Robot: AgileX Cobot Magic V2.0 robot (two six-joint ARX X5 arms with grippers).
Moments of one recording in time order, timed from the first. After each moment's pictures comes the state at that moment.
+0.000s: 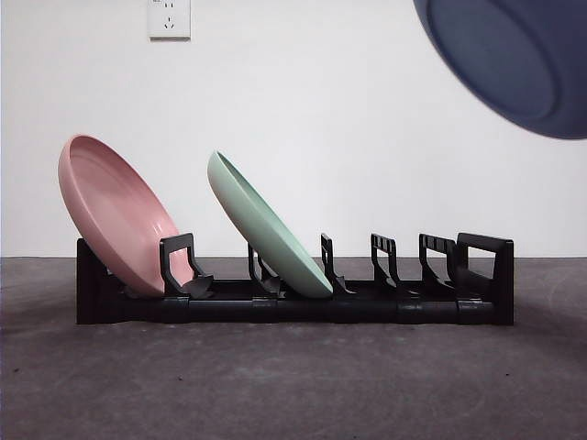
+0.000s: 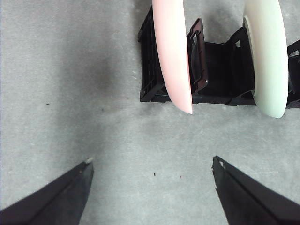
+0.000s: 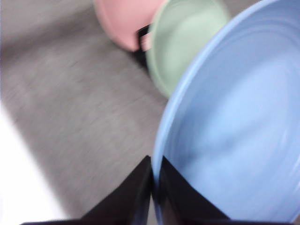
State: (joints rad) left arm -0.03 0.90 1.02 -0.97 0.26 -0.17; right arm 0.89 0.79 1.03 -0.91 0.04 -0.09
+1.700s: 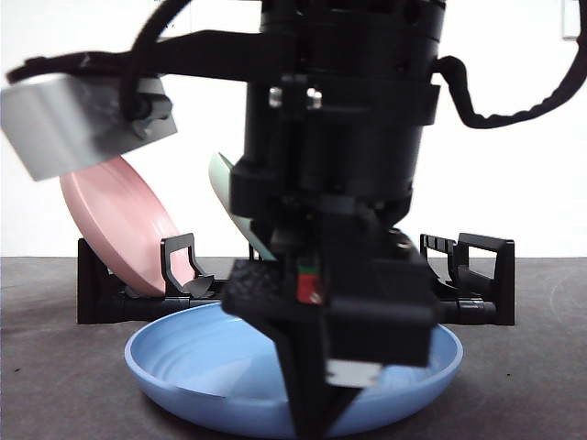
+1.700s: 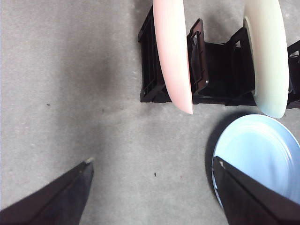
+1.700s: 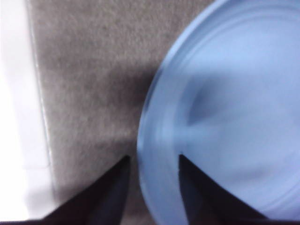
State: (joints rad) left arm -0.03 0.90 1.02 -0.97 0.26 -0.17; right arm 1.26 1.64 1.01 -0.72 0.23 -0.28
